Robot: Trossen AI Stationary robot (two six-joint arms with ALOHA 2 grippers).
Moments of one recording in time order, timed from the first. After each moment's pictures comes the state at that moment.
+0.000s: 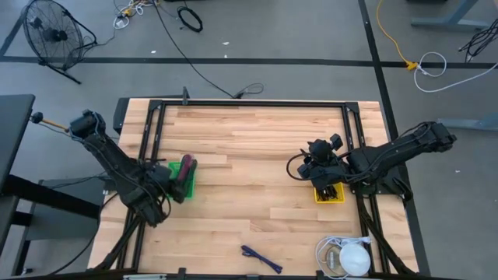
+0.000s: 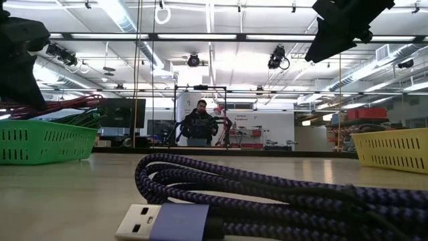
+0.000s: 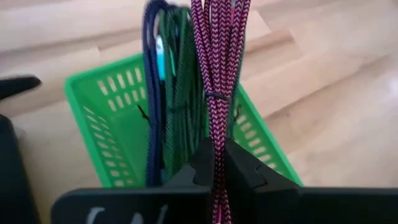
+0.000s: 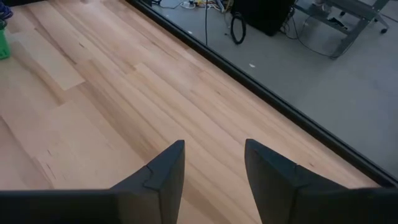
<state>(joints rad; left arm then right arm) -0.91 1.19 0.63 -1.09 -0.73 -2.11 0.33 1.18 0.94 -0.88 0.93 0.83</state>
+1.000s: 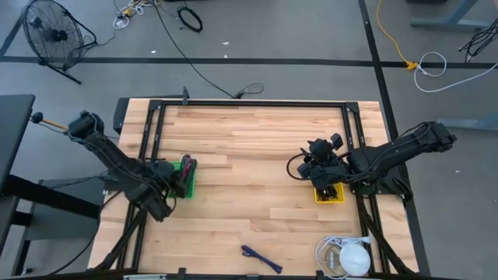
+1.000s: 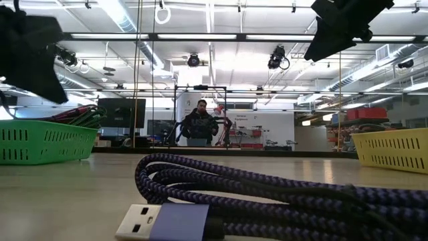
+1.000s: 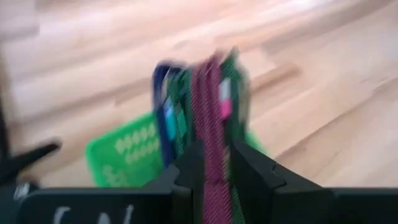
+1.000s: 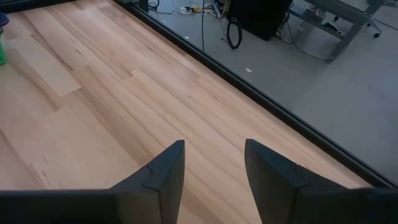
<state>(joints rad) -0.82 1.19 0.63 -1.14 -0.82 -1.96 0.33 1.18 0.94 -0.87 0.96 0.83</state>
